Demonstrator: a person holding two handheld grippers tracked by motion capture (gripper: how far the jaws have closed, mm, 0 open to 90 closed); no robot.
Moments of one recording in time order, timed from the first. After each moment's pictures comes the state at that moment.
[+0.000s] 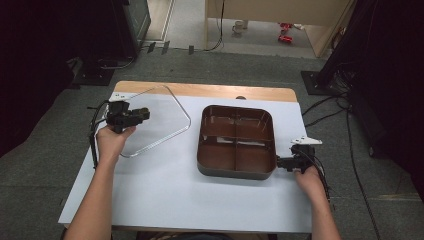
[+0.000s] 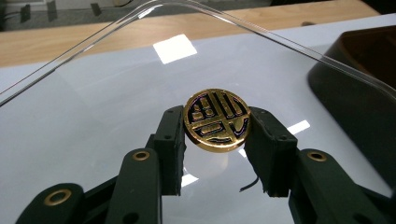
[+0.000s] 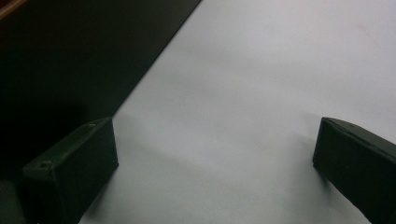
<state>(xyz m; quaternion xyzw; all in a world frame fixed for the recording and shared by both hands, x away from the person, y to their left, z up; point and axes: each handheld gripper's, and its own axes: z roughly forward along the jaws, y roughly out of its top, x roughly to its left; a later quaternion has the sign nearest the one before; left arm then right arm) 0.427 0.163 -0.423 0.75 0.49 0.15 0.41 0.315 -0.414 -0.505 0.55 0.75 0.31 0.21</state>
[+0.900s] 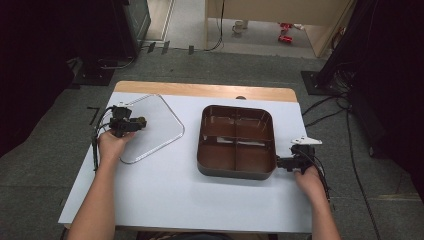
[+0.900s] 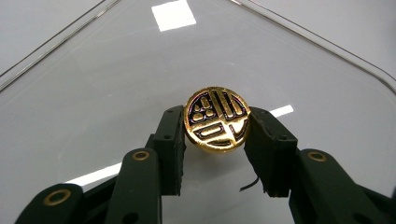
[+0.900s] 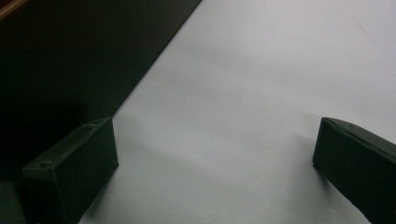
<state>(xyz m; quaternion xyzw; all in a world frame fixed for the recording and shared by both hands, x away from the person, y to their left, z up) 0.446 0.173 -0.470 0.78 0.51 0.15 0.34 0.315 -0.414 -0.505 0.55 0.75 0.31 0.21</state>
